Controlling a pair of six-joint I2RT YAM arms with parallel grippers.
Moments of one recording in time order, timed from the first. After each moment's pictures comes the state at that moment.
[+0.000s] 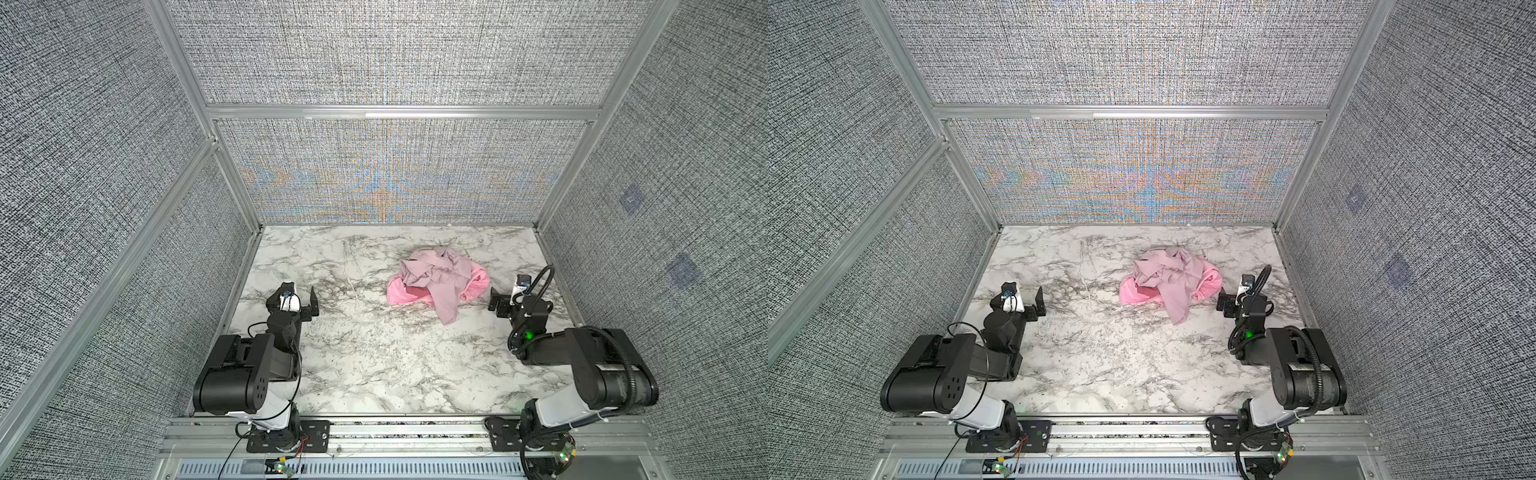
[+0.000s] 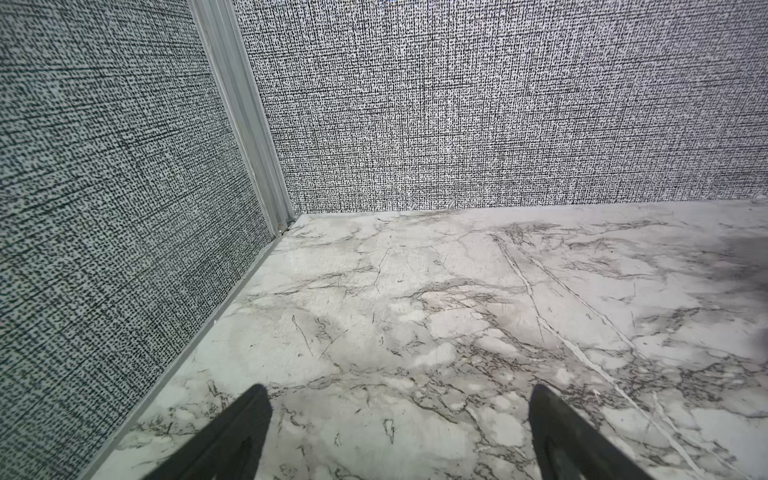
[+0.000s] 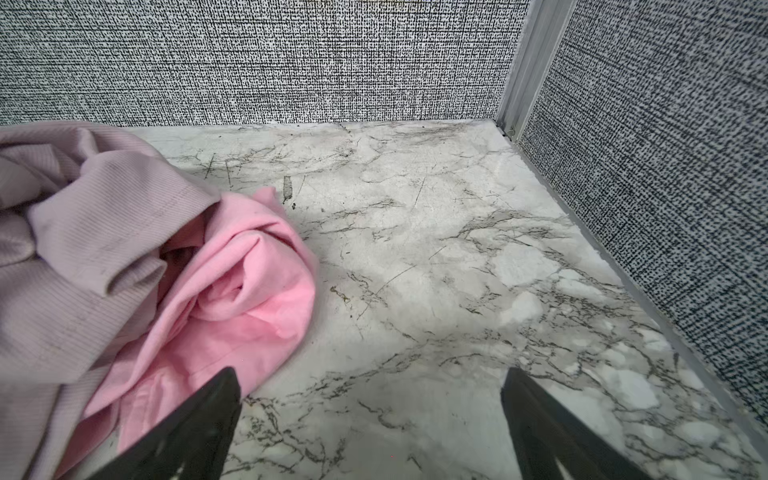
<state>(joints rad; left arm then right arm) -0.02 1.54 0.17 1.26 -0.05 0.06 -0.02 1.54 0.32 0.92 0.09 0.01</state>
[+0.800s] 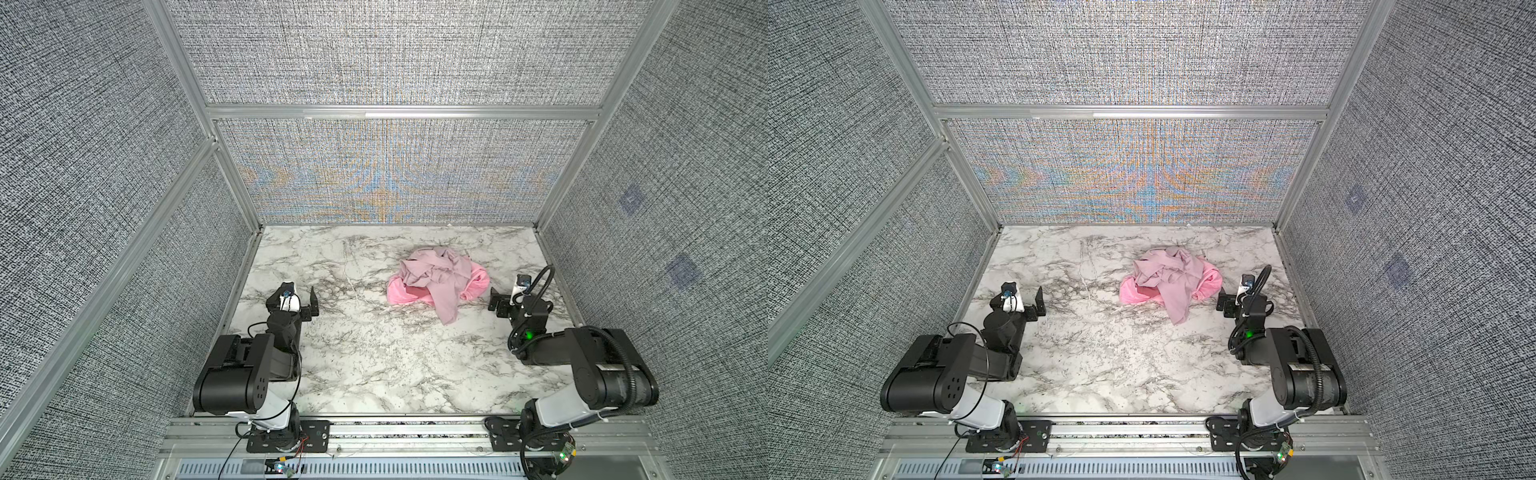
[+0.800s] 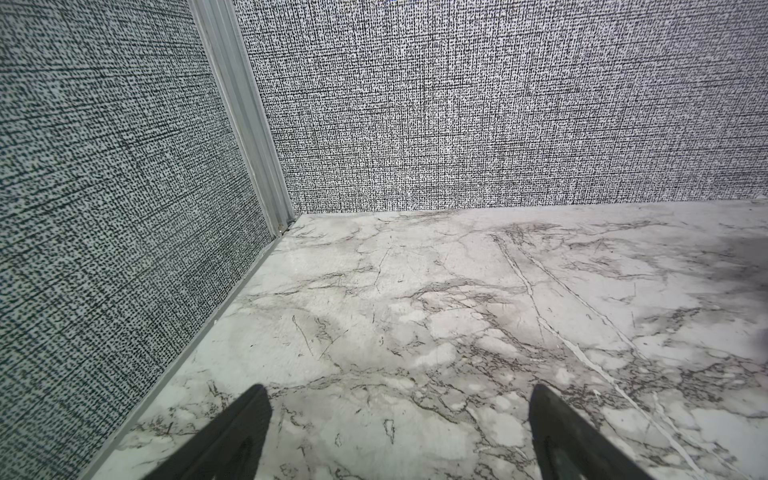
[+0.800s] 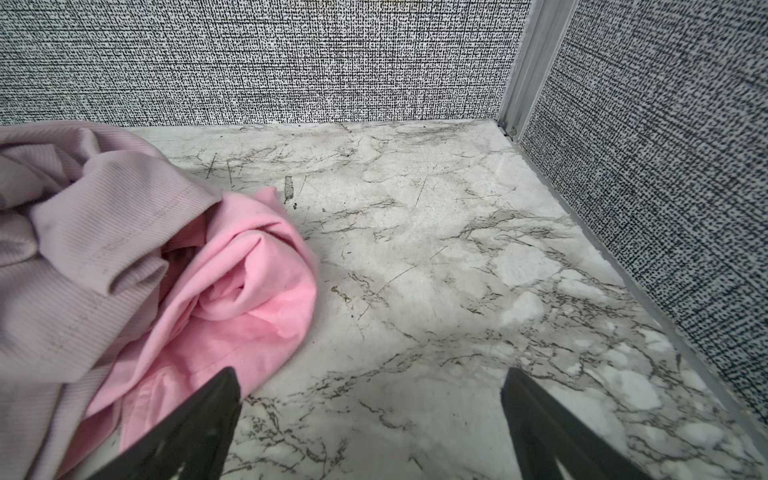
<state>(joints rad) -0.02 1.54 0.17 1.26 -0.05 0.06 -0.02 1.54 0.32 0.92 0.08 0.01</state>
